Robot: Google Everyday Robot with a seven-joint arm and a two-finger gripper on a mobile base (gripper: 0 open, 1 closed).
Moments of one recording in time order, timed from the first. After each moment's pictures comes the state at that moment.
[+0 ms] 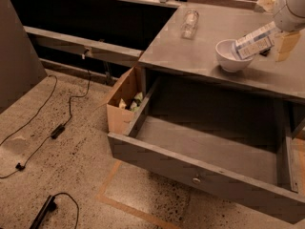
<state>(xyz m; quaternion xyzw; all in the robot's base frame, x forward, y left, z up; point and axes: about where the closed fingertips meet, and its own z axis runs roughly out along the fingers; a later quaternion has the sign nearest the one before) 0.700 -0.353 0.956 -0.72 0.61 -0.29 0.19</state>
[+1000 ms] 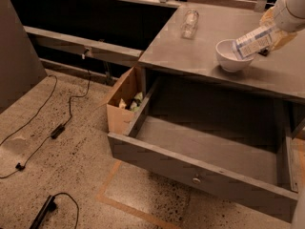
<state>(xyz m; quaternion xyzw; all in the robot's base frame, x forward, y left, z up) 0.717 -0.366 0.946 -0.72 0.60 -0.29 0.18</state>
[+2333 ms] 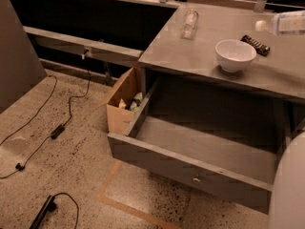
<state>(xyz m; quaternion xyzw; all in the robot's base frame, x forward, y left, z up) 0.677 -0.466 1.002 -0.46 0.82 -0.27 0.20</state>
